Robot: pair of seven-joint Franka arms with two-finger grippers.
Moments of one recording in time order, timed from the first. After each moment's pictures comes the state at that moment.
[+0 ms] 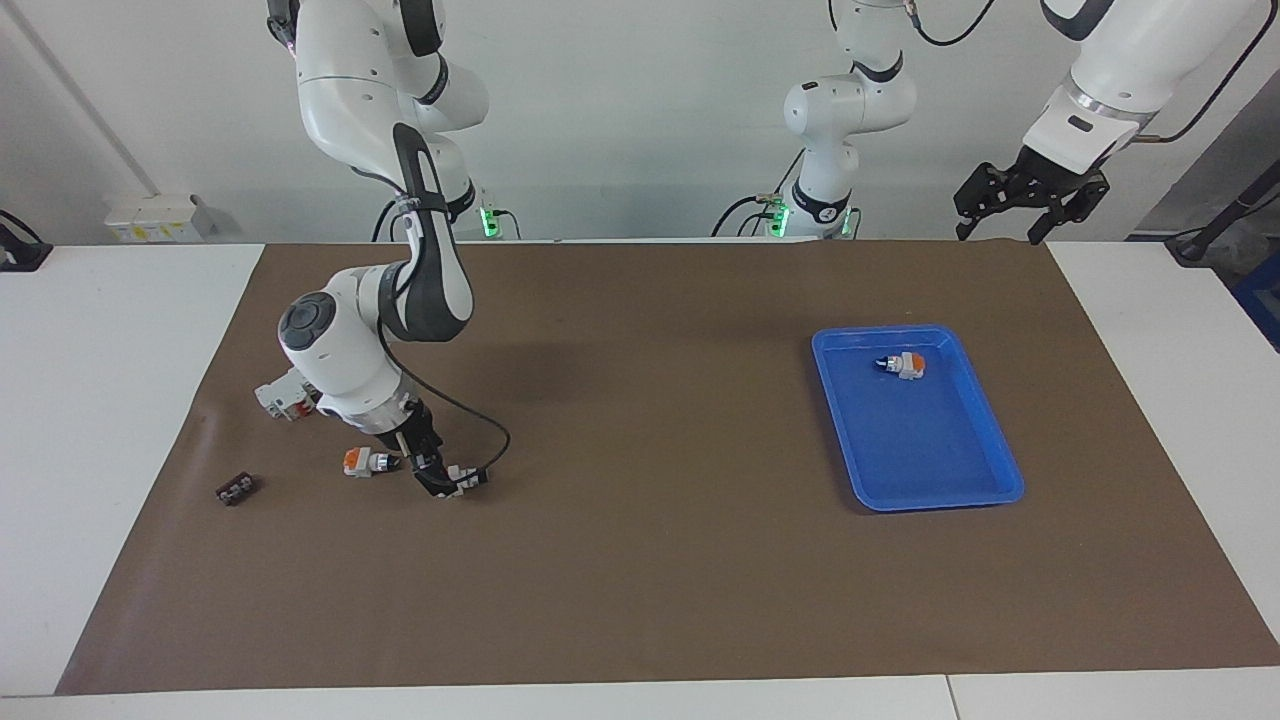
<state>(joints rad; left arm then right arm) 0.11 -0.10 -0.11 -1.63 -0.04 1.47 0.12 0.15 0.41 -0.08 -1.90 0.33 2.37 0.99</state>
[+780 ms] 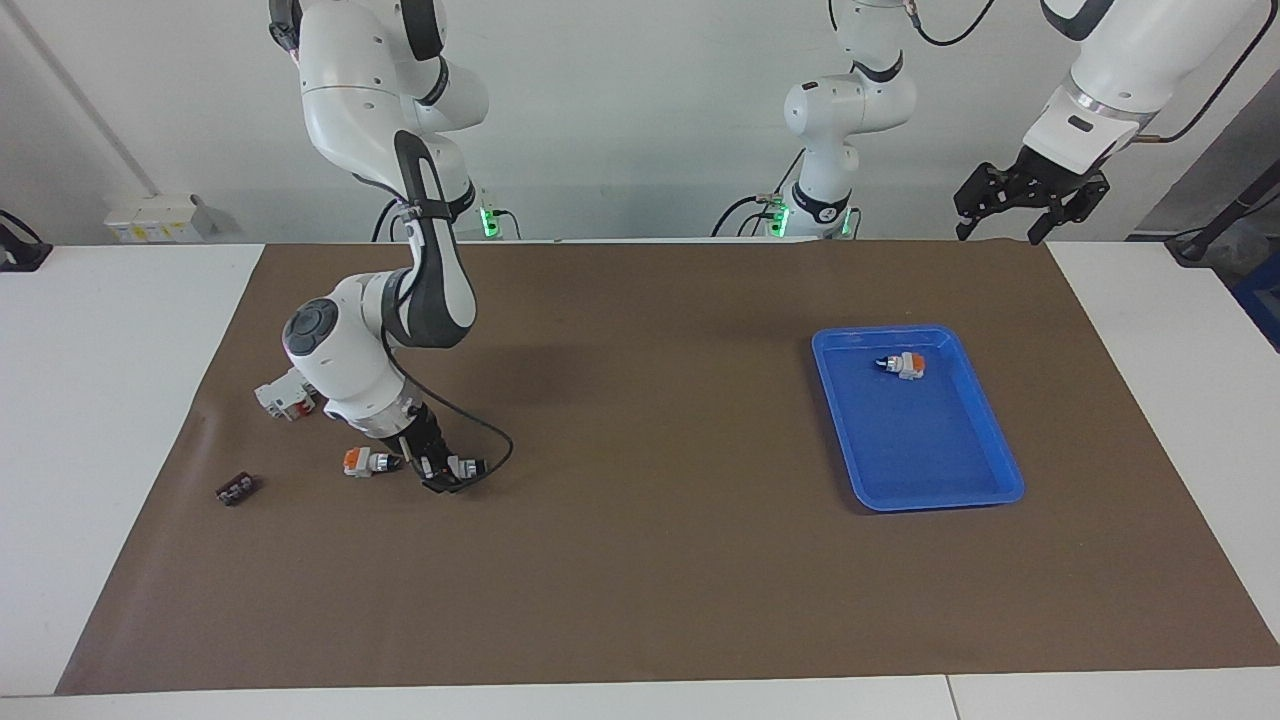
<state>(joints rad) 0.11 -0.10 -0.11 -1.63 -0.04 1.47 0.12 0.16 0.42 -0.08 -1.90 0.40 2.40 0.99</state>
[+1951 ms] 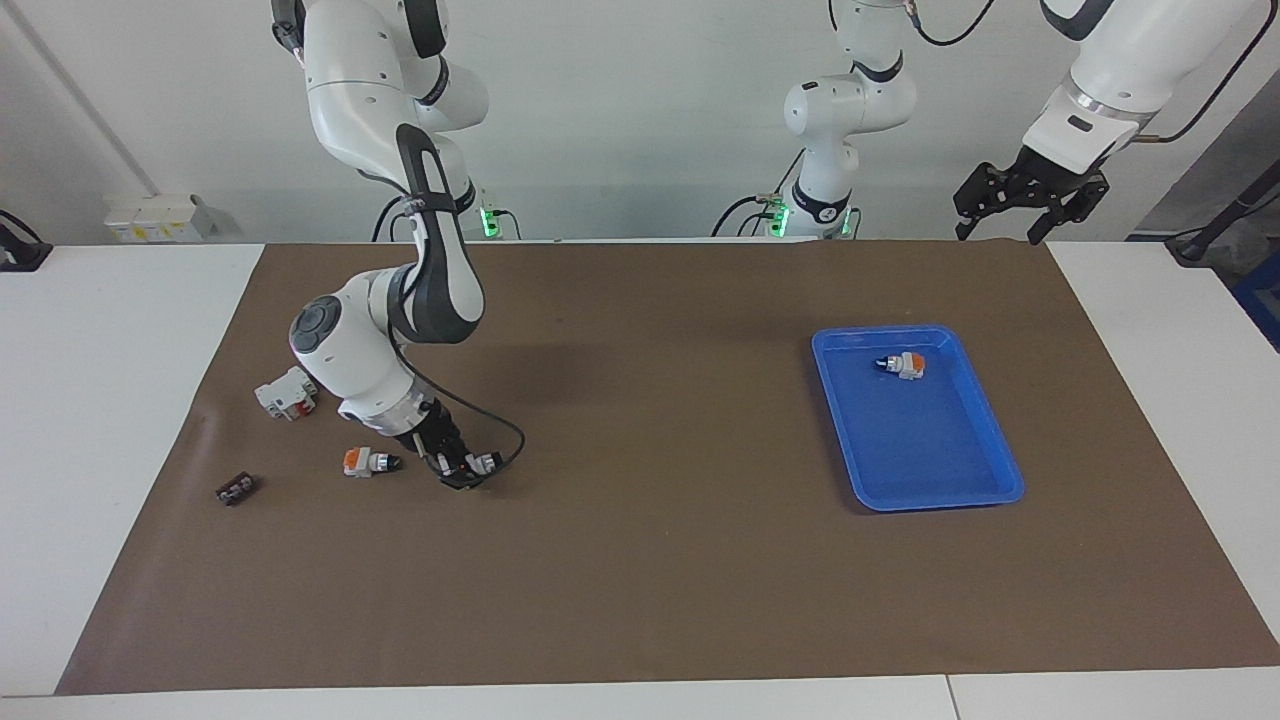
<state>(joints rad) 0.10 -0.10 -0.11 -1.63 -0.04 1.47 0.12 0.17 0.40 -0.04 -1.86 0.63 2.34 0.94</state>
